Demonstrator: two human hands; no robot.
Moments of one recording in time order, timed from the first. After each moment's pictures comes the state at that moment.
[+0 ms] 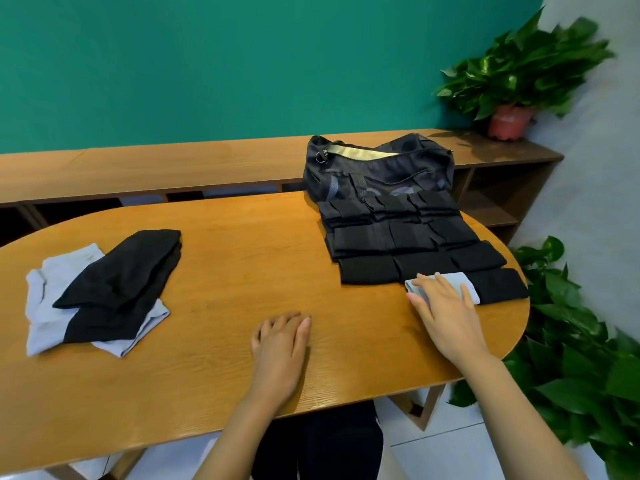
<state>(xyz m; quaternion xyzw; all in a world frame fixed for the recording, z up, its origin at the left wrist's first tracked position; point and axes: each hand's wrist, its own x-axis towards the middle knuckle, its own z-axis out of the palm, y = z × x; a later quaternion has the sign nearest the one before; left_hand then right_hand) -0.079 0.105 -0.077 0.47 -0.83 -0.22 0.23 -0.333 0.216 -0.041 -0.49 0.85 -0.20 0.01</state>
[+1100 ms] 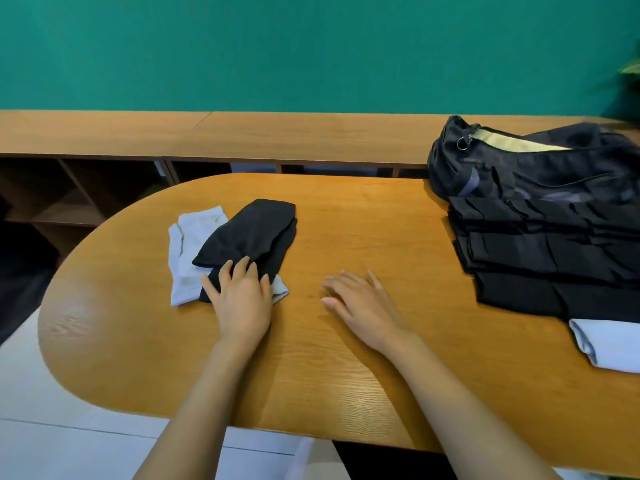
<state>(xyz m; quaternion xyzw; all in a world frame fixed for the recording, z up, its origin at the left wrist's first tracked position) 0.095 -0.032 -0.054 0.68 -0.70 0.00 0.19 -0.108 0.019 -0.051 -0.76 0.63 -0.13 0.12</state>
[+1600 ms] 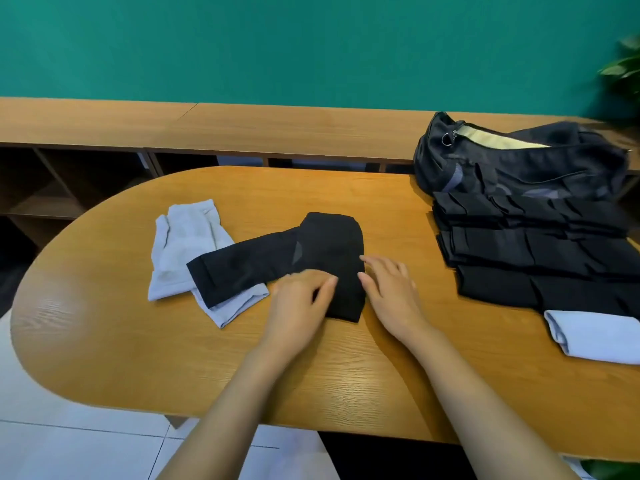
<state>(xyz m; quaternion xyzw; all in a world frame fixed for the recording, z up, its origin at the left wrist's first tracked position) 0.023 0.012 -0.044 0.45 -0.80 -0.21 0.33 -0.160 0.035 -0.060 -0.63 0.73 -0.25 0.11</state>
